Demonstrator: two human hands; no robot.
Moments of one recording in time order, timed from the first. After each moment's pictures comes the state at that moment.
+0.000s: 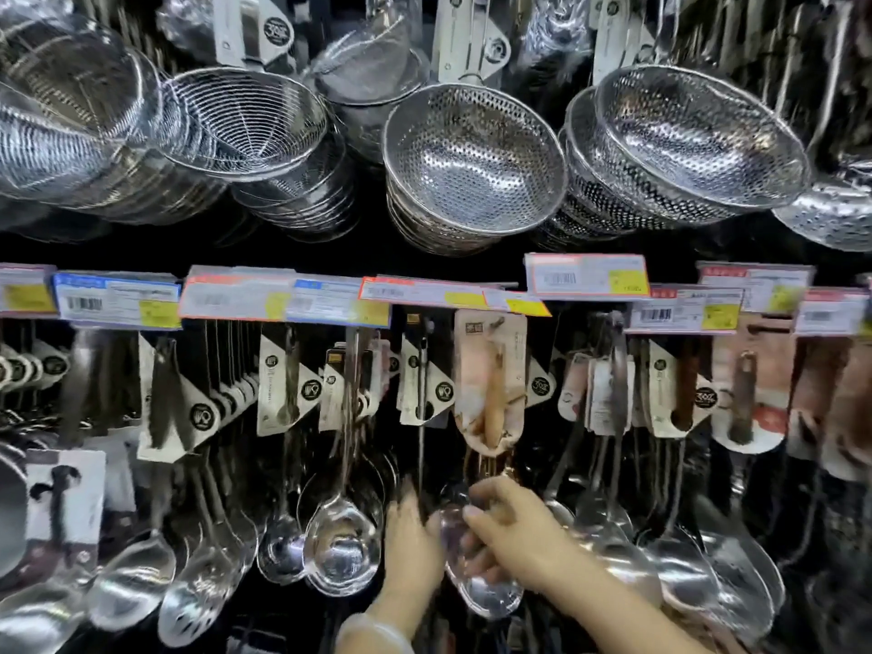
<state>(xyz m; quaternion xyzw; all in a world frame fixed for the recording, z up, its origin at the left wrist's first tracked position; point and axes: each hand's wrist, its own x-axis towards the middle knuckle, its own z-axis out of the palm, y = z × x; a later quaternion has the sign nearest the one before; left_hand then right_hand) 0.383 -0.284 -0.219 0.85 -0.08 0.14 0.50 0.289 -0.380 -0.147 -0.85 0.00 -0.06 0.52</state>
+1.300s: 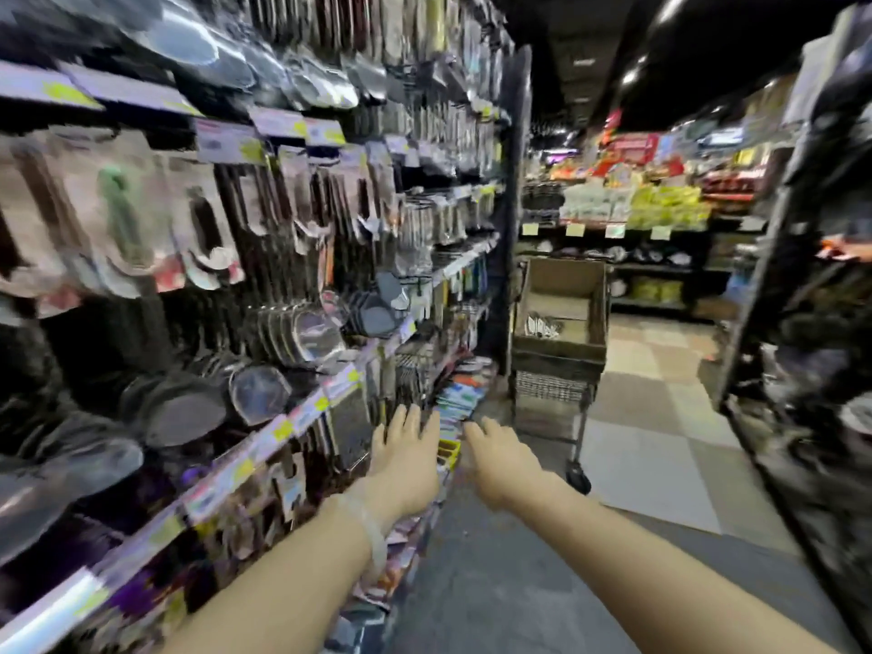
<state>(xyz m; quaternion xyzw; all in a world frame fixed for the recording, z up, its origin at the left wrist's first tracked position) -0.076 -1.032 -0.274 0.70 -0.71 -0.02 0.02 -0.203 -1.052 -0.275 -0.82 0.57 -0.03 0.06</state>
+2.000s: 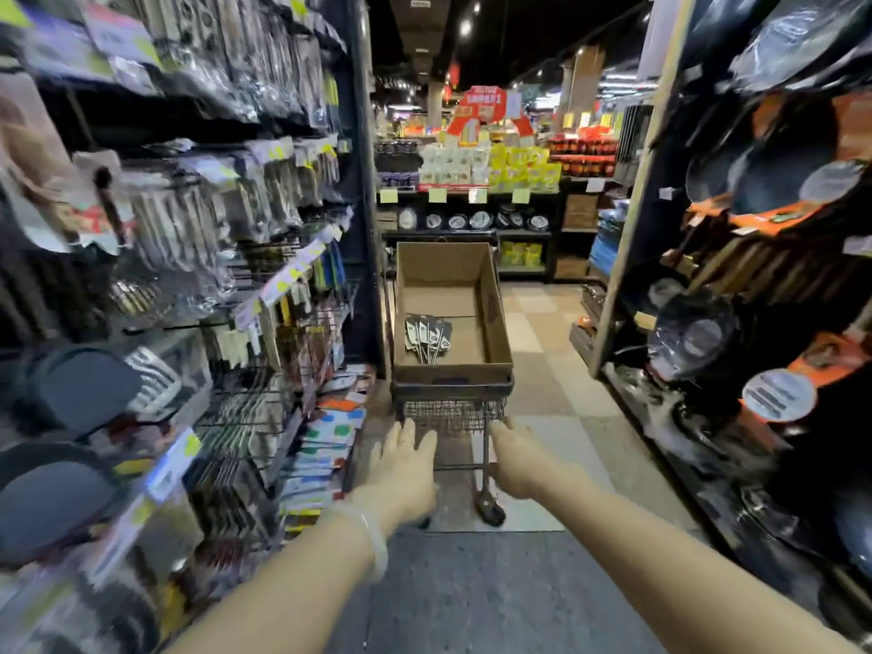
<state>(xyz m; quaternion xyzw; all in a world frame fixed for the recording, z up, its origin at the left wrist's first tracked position) -0.206 -1.516 -0.326 0.55 -0.82 -0.12 -0.03 -0.362 -1.505 -0.328 -0.65 0.75 -0.03 0.13</state>
